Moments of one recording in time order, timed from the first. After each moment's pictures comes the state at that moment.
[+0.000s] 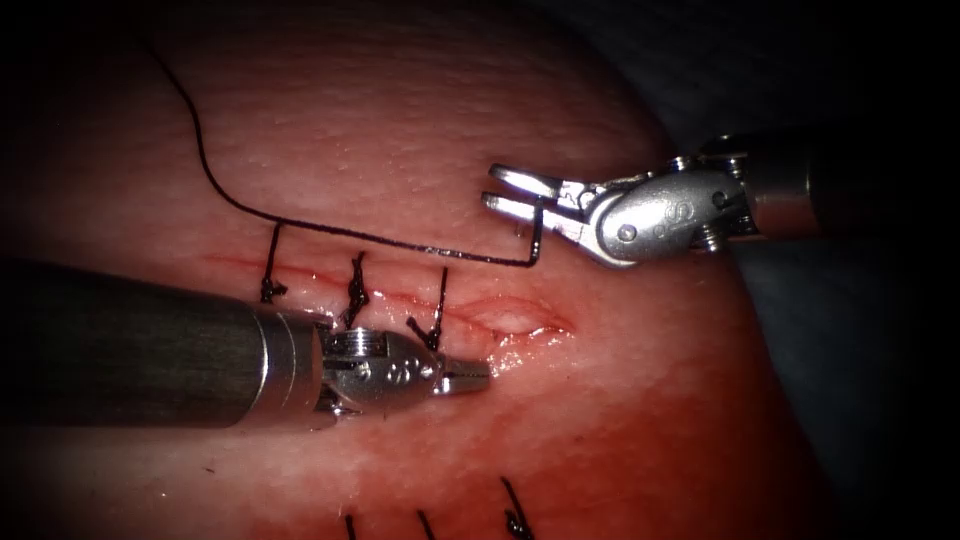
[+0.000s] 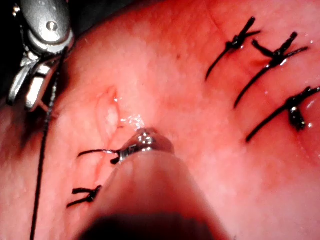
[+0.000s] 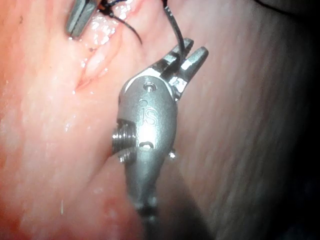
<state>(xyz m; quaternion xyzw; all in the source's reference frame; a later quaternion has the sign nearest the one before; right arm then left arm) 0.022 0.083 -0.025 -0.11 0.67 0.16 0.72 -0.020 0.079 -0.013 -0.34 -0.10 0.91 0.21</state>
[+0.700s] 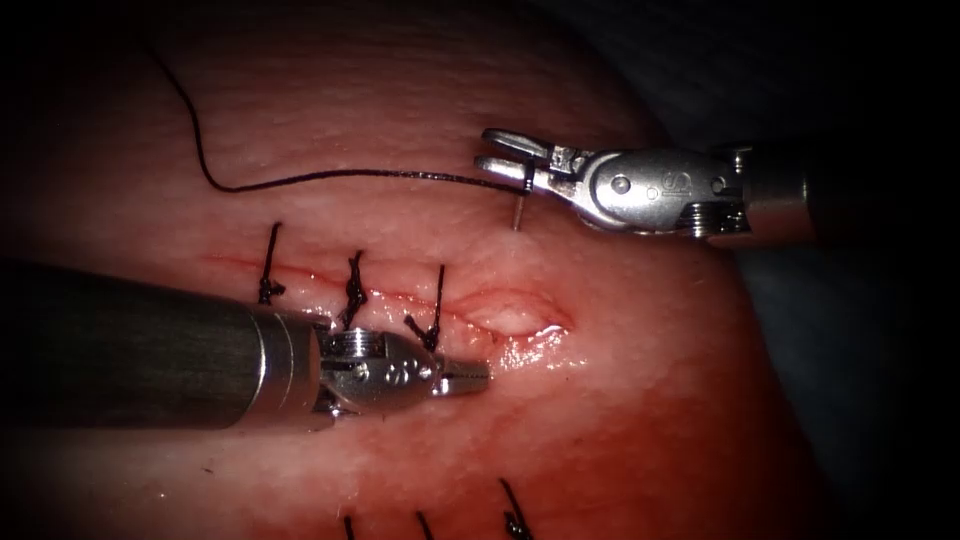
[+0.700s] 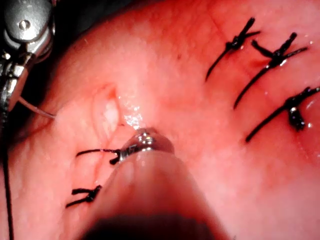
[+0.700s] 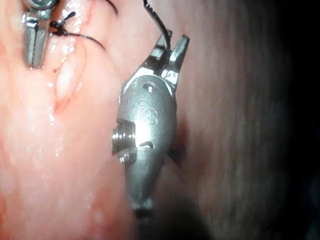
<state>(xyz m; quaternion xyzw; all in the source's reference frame) 0.023 0.086 -0.026 -0.07 0.67 0.24 0.70 -0.019 0.079 -0.013 -0.34 -0.10 0.91 0.21</state>
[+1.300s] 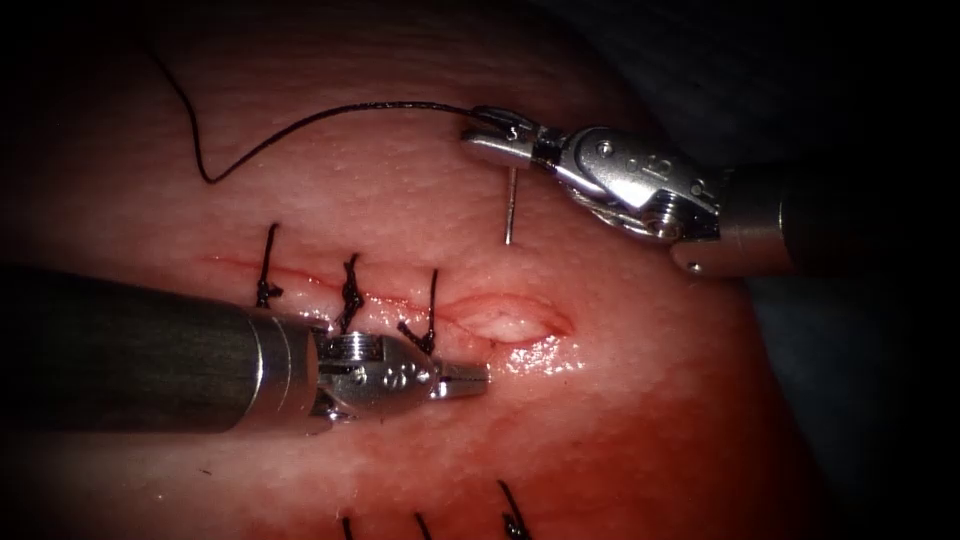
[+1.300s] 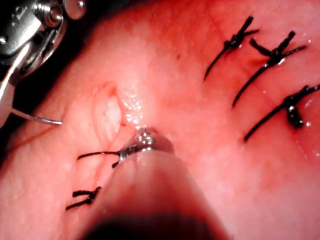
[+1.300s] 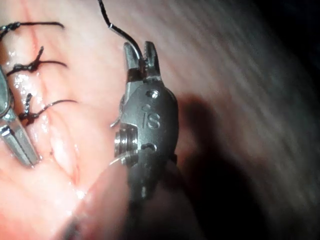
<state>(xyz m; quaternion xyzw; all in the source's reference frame) 0.024 0.084 -0.023 0.11 0.61 0.39 0.68 -0.019 0.079 -0.013 -0.34 -0.10 0.91 0.21</state>
